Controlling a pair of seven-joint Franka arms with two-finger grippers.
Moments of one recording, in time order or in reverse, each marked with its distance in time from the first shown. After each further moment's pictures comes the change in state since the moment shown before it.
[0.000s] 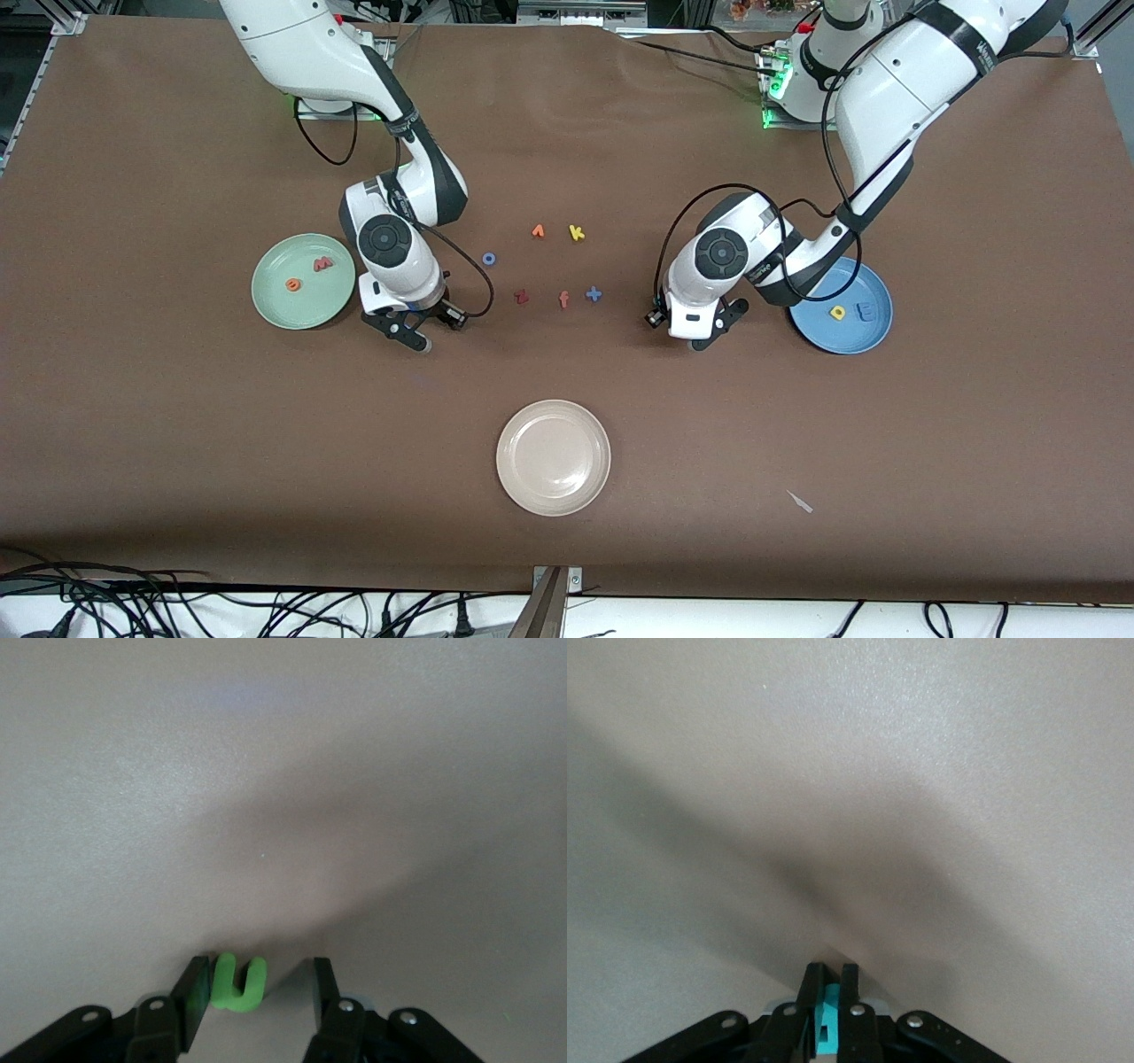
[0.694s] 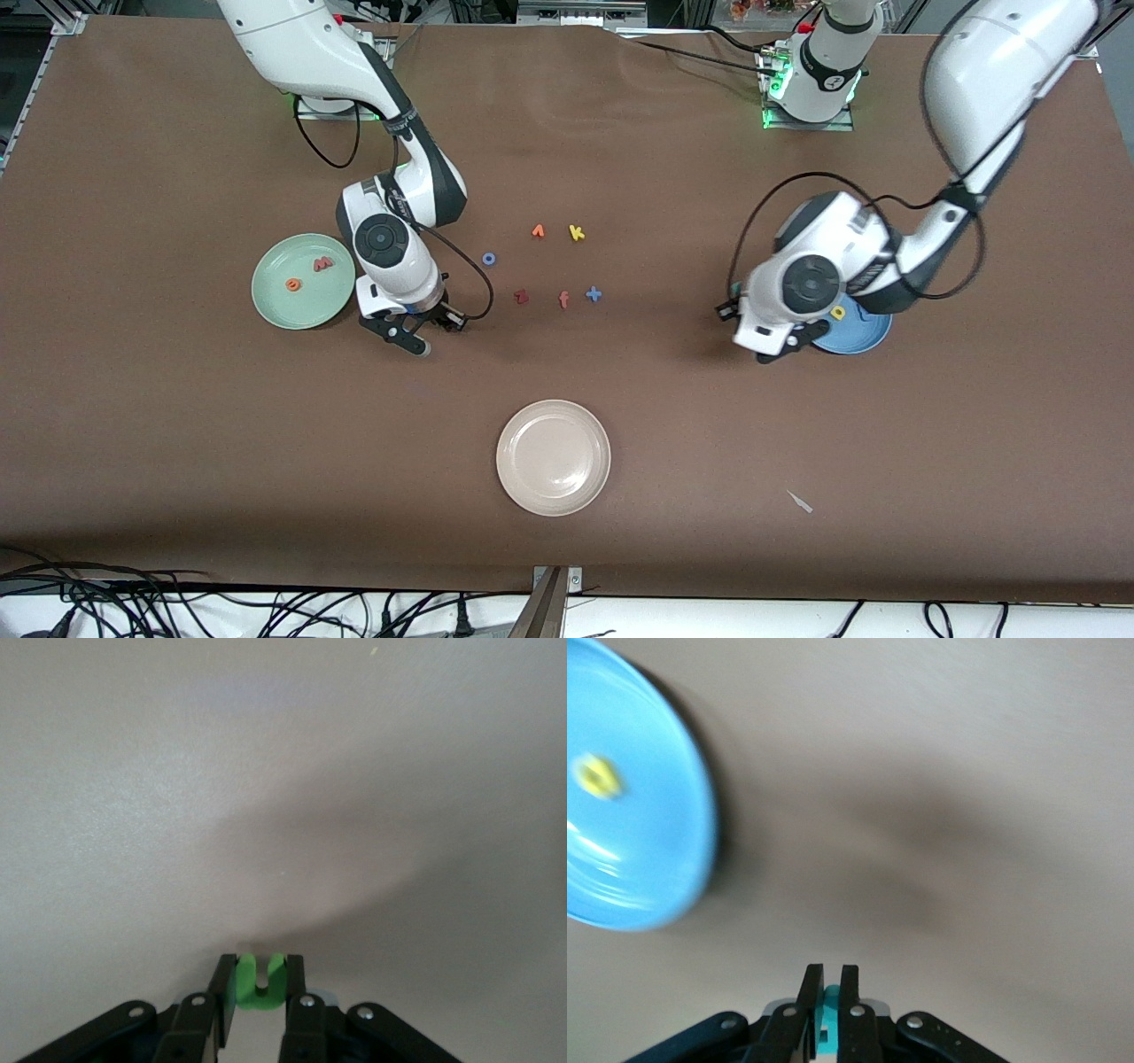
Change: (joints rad) left arm 0.364 -0.084 -0.214 0.077 -0.011 -0.493 0.516; right arm 0.001 -0.031 -0.021 0.031 0.000 -0.059 -0.051
